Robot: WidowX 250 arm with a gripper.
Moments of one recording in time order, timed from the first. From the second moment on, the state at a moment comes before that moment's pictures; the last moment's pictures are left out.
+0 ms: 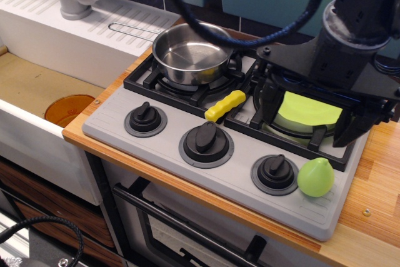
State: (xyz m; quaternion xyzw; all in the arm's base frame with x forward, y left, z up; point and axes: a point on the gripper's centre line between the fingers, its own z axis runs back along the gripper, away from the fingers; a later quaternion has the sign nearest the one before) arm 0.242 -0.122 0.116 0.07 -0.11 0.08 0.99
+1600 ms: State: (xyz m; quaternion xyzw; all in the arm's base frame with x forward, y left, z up) arm 0.251 -0.146 0.065 0.06 -0.15 0.10 0.98
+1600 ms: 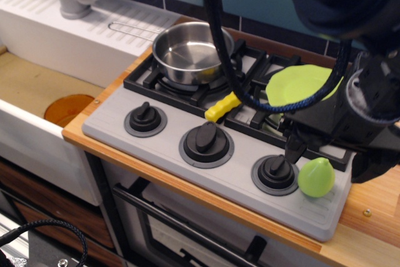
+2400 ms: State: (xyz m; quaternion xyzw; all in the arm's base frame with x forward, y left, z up) arm 0.254 -0.146 0.035 0.06 -0.18 0.10 0.98
